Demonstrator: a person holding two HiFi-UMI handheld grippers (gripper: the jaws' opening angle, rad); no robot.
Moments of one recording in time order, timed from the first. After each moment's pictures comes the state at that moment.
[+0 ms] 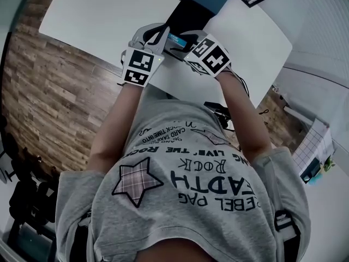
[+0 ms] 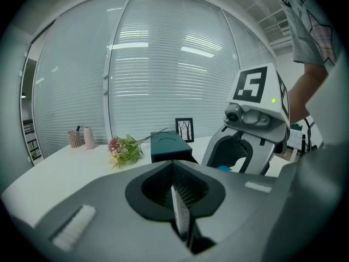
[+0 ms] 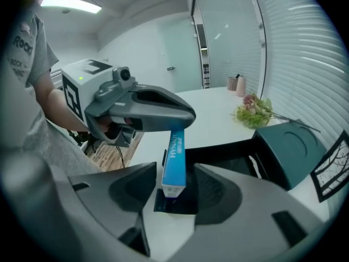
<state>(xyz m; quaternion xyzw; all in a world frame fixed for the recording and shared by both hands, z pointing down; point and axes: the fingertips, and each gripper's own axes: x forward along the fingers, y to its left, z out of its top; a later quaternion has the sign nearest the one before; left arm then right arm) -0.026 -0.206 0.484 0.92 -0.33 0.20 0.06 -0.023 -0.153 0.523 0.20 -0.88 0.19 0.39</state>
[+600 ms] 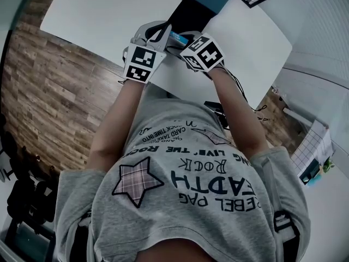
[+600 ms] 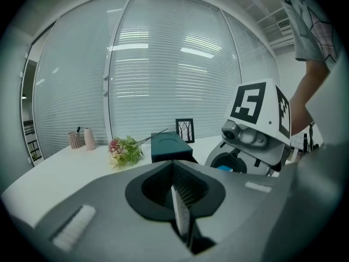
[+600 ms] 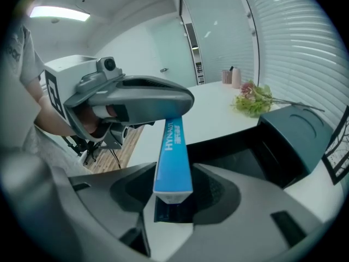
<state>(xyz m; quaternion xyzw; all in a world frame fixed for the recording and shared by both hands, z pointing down) -0.020 -0.206 0.485 0.92 -0.34 0.20 0.05 -0.028 -0.155 0.549 0.22 -0.87 0.23 0.37</state>
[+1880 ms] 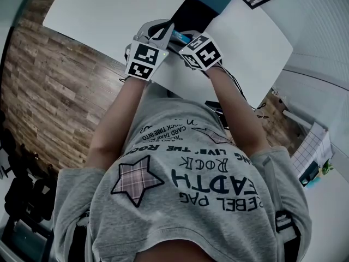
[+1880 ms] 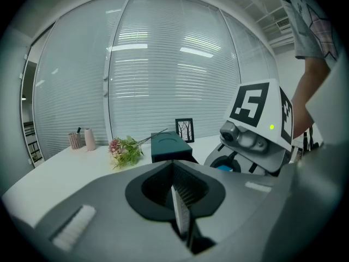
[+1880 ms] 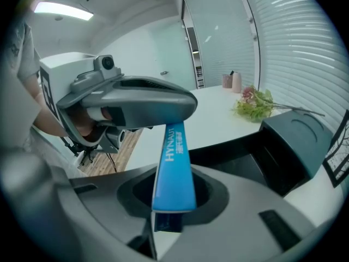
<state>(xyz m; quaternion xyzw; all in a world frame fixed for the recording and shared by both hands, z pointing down) -0.022 -0.203 0.484 0.92 -0.34 0.20 0.05 -0.039 -0.158 0.548 0.23 -0.88 0.21 0.36</state>
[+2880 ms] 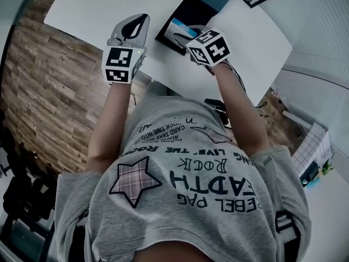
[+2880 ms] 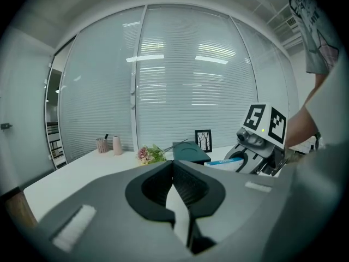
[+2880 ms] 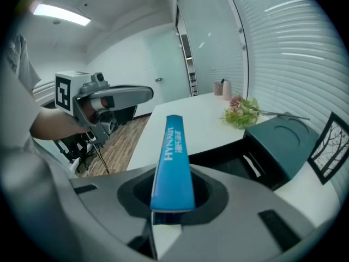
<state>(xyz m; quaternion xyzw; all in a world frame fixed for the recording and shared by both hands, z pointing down) -0.095 -0.207 0.437 0.89 -0.43 0.16 0.05 -0.020 -0.168 0.520 0.26 -0.88 0.21 0.33</state>
